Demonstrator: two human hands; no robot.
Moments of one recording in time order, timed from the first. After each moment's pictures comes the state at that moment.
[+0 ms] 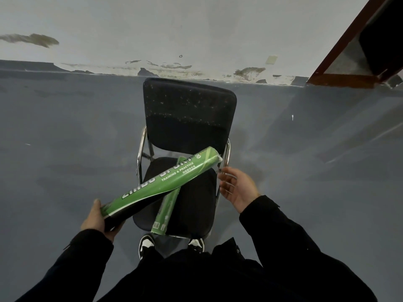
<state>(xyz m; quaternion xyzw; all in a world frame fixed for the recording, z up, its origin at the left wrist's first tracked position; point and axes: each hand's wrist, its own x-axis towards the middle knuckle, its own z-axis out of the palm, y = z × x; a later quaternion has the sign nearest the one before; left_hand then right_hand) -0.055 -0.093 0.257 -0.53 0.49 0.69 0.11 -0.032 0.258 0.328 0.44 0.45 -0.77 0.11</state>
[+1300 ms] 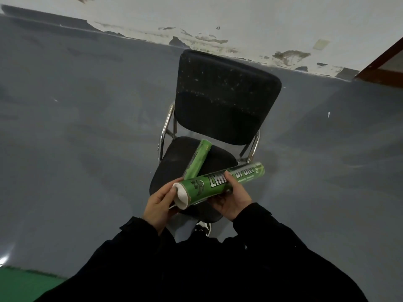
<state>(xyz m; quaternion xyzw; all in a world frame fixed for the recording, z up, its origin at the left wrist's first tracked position) -0.011 -0.020 0.266 -0.27 0.57 0.74 0.24 -0.034 0.193 0.262 0.51 0.31 -0.76 0.25</state>
